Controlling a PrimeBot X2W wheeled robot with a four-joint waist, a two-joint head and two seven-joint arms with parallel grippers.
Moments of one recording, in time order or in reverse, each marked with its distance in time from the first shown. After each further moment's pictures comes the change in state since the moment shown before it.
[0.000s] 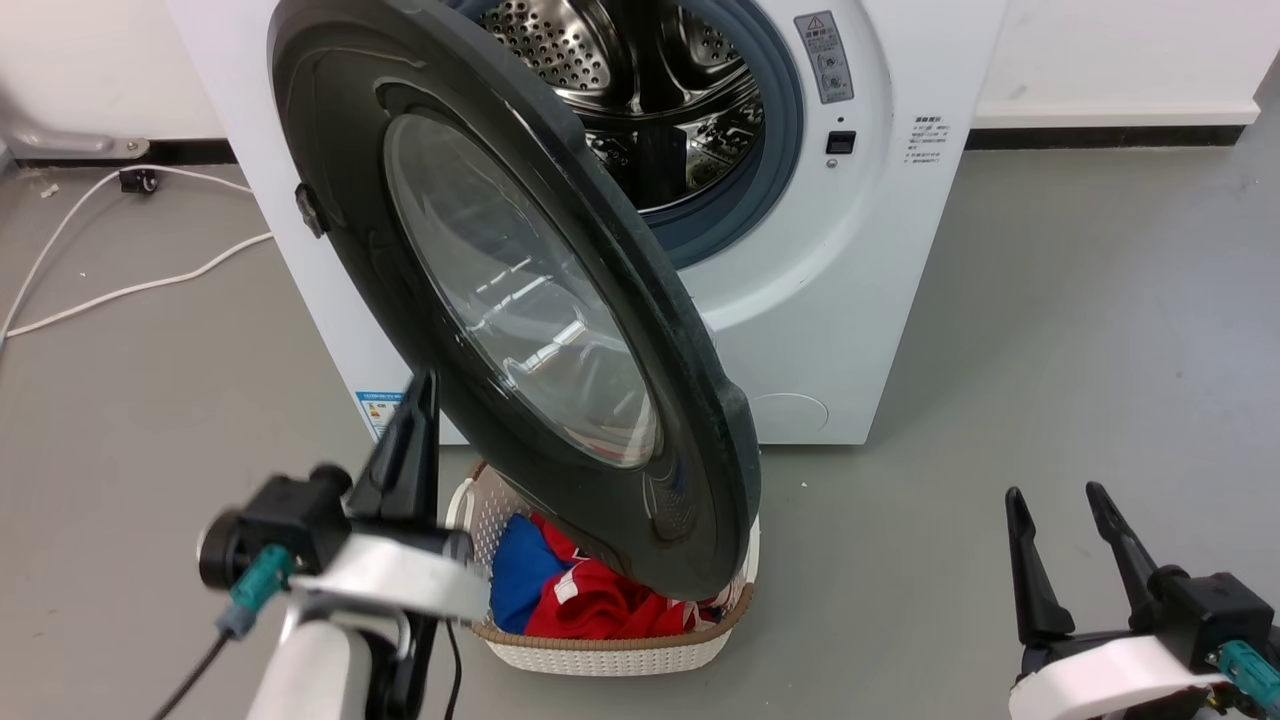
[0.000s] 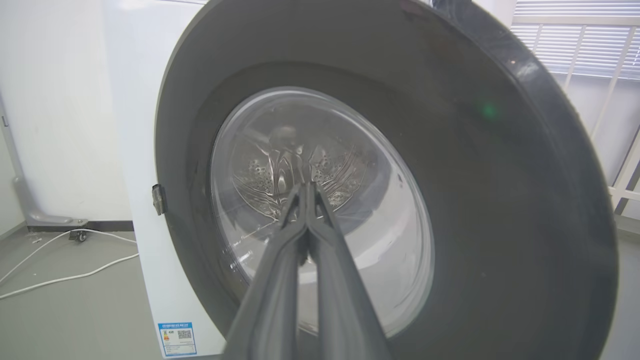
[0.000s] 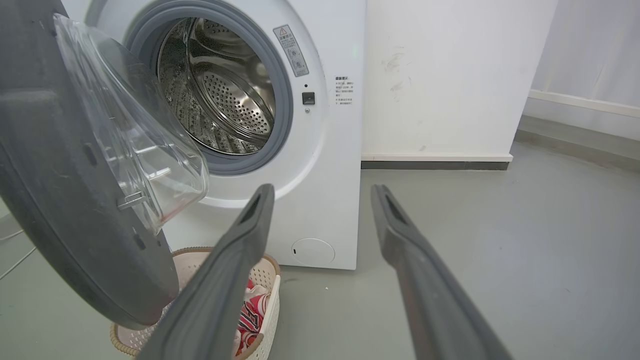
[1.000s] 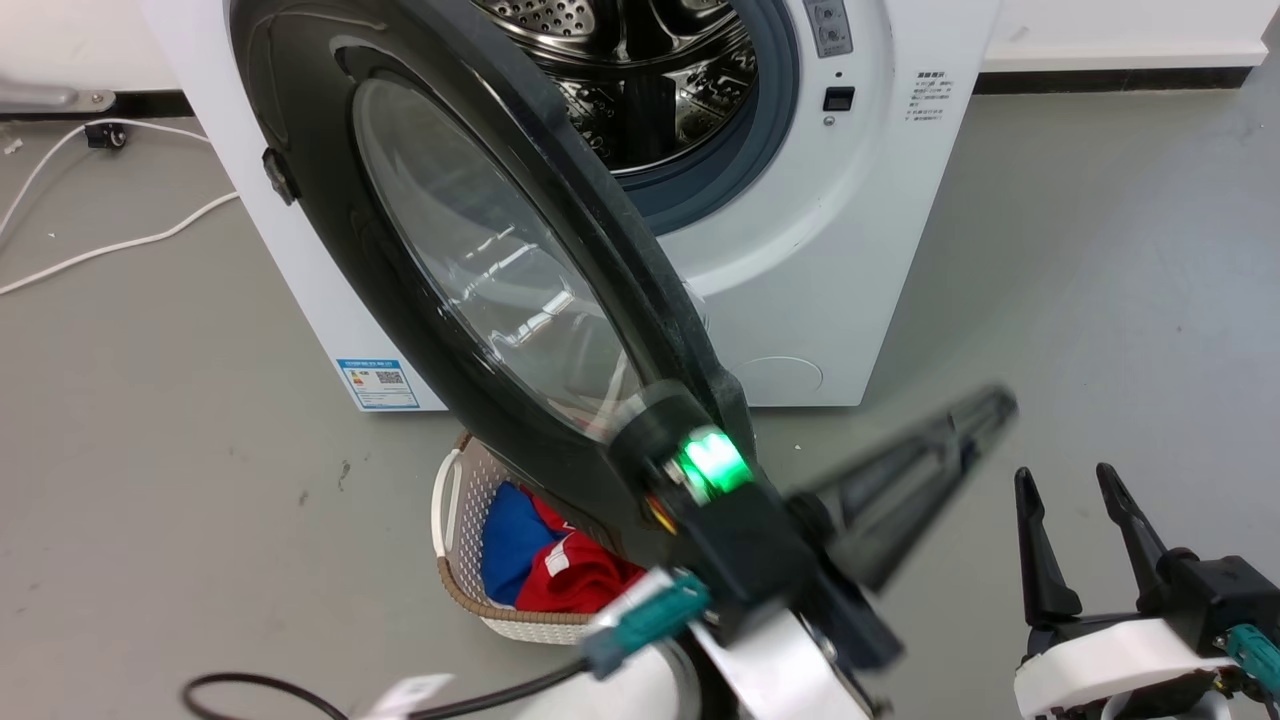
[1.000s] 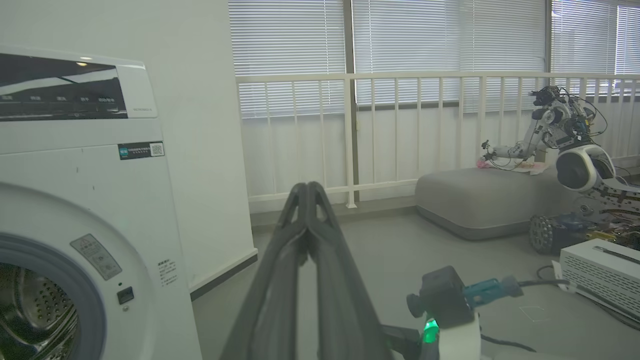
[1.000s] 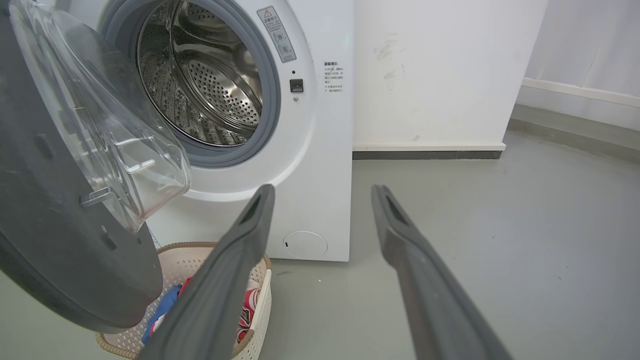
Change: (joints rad) left arm -0.272 -0.034 -0.638 -0.354 -0.114 0.002 0.190; right arm -0.034 0.004 -0.016 0.004 -0.007 0.000 0.001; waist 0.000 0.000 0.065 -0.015
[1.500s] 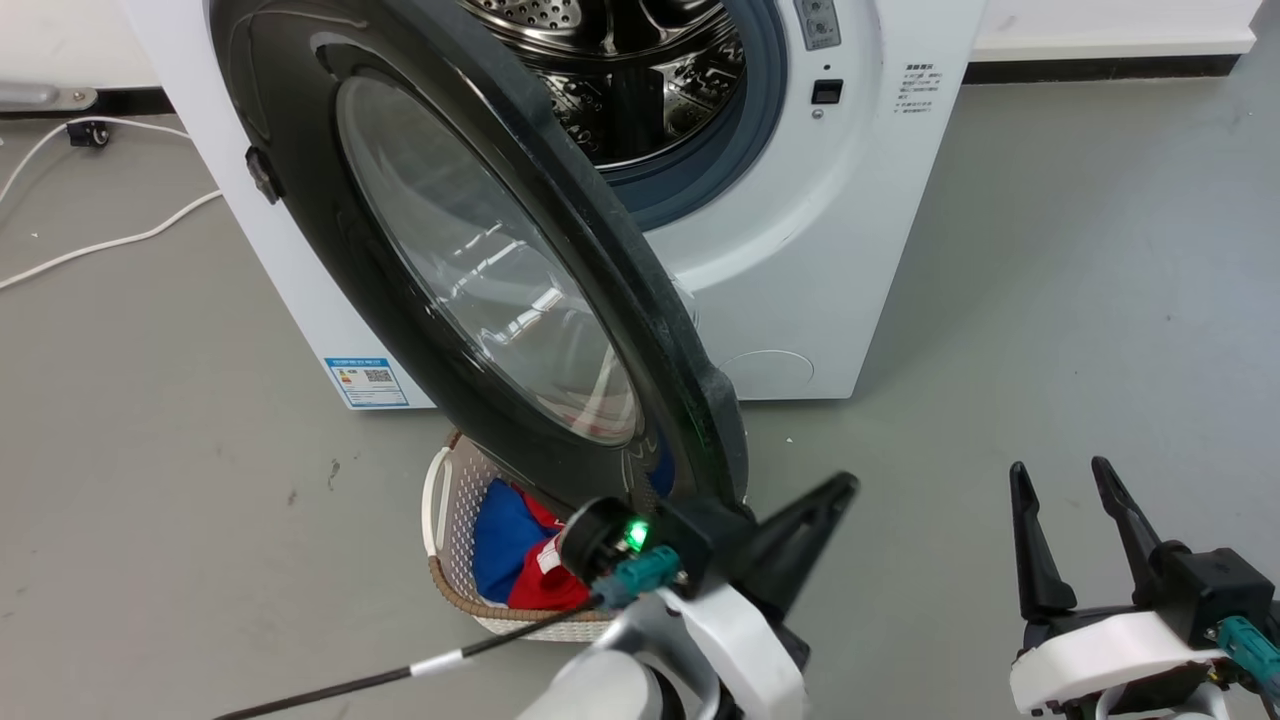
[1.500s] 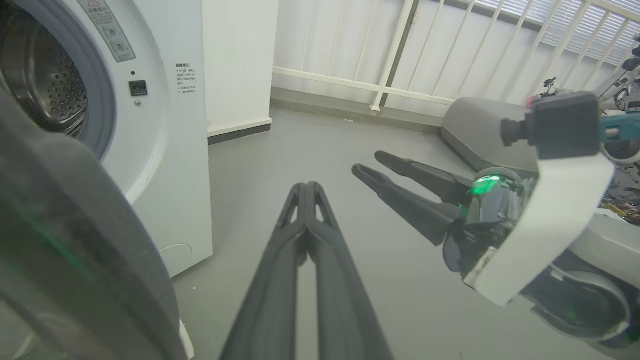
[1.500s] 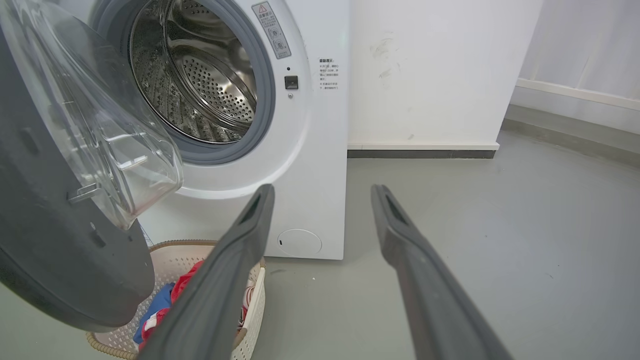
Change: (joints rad) left arm 0.100 0.019 -0.035 0.315 -0.121 0.061 0.038; right arm -0.016 0.000 0.004 0.016 -0.016 0.000 -0.003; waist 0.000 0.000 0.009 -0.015
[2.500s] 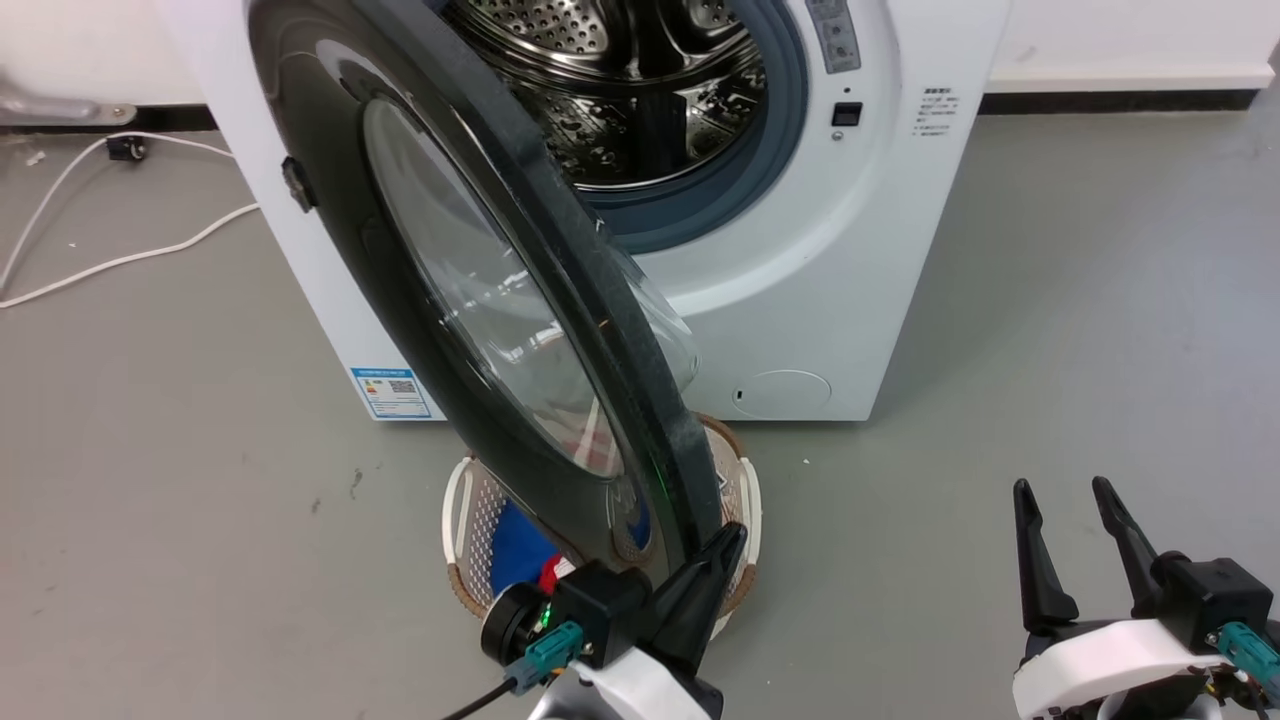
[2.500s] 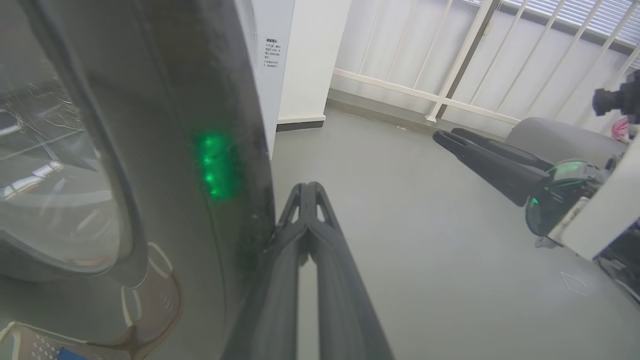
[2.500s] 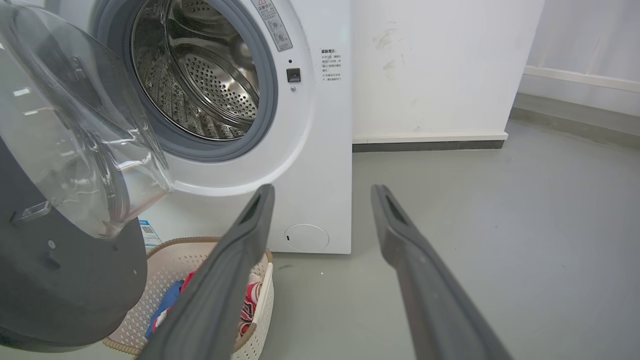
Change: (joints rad) left arm 0.113 0.058 0.066 0.127 -0.019 0.125 -0.186; right arm -0.006 0.000 -0.014 0.074 0.029 0.000 -0.016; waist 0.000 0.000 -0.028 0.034
